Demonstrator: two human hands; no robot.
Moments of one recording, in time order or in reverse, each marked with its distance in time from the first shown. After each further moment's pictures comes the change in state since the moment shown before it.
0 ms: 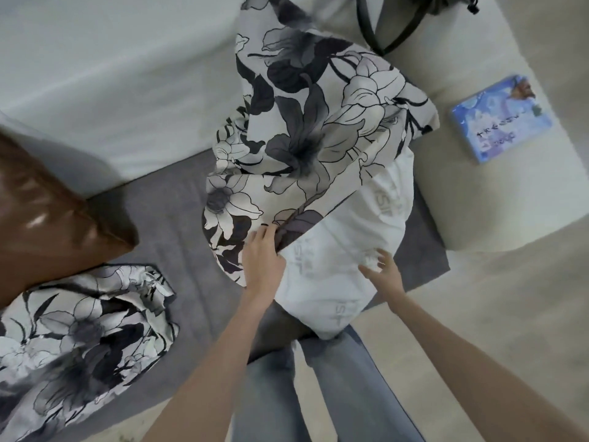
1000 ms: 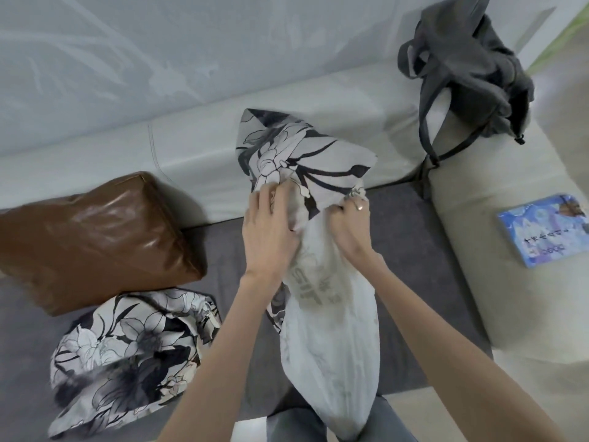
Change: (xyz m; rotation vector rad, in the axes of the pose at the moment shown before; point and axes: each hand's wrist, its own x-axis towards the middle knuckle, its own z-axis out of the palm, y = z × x) left_hand 0.060 0.023 -0.232 0.150 0.553 0.153; right_hand -0.149 -0.334 0.083 0.122 -0.054 -0.916
